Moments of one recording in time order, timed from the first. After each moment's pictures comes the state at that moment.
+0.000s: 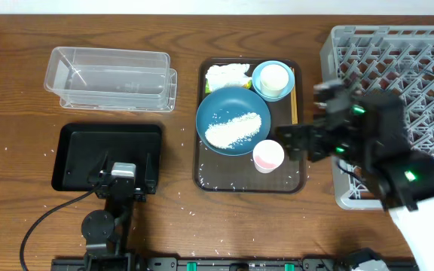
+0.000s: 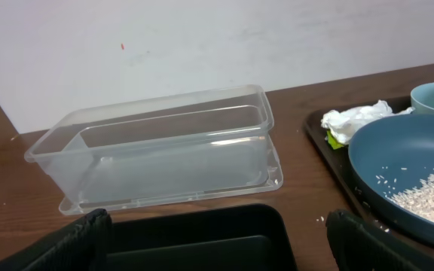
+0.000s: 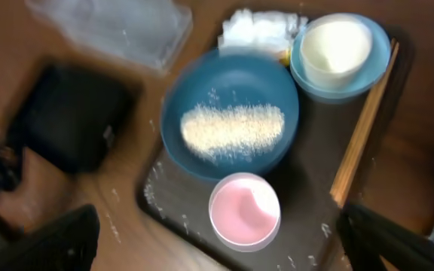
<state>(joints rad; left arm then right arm) 0.04 0.01 0.02 -0.11 0.10 0.16 0.36 1.14 1.21 -0.88 -0.29 0.14</state>
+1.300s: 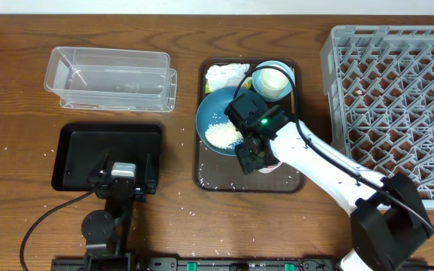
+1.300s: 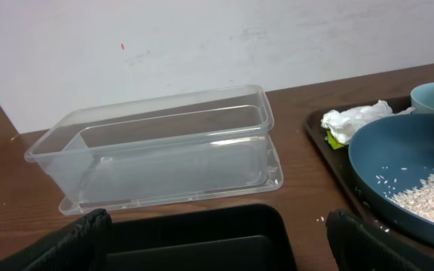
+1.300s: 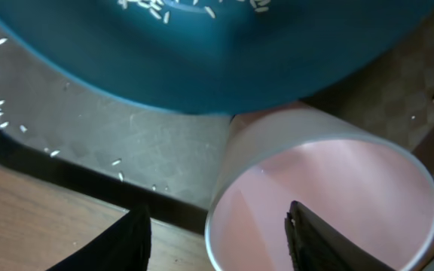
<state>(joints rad) 0.04 0.01 0.02 -0.11 0.10 0.16 0.70 1.78 1.31 -1.03 0.02 0.34</state>
